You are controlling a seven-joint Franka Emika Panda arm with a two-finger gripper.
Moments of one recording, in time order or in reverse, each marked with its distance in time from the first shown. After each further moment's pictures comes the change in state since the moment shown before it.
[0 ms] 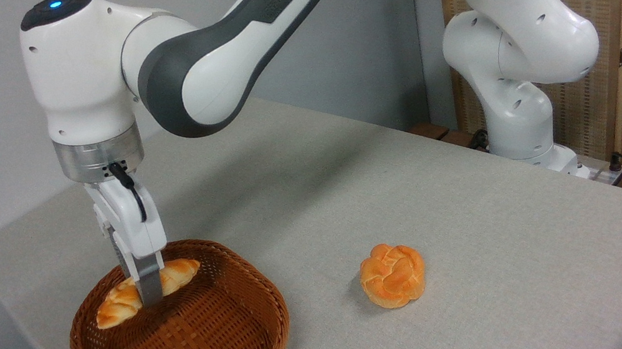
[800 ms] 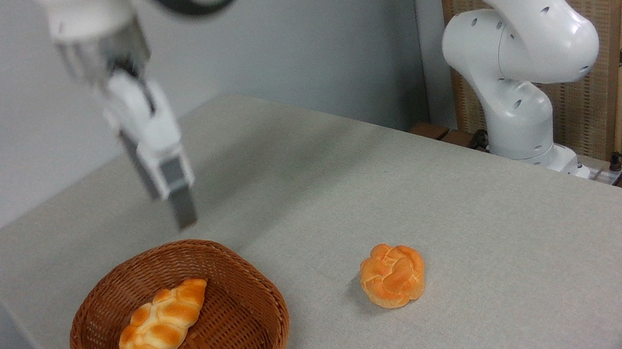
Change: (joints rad) arm 0.011 -0.198 -0.006 0.028 0.000 -0.329 -0.004
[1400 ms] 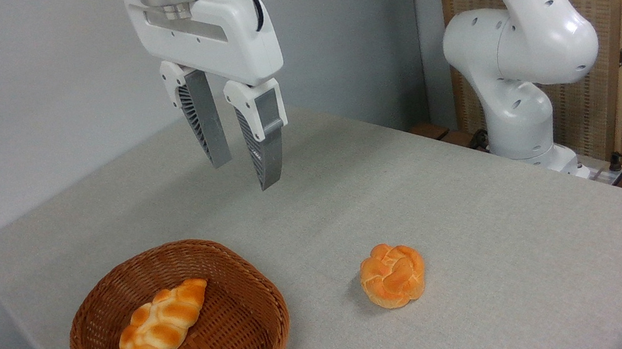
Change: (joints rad) arm -0.054 -0.186 0.233 -0.093 0.008 -0.106 0.001
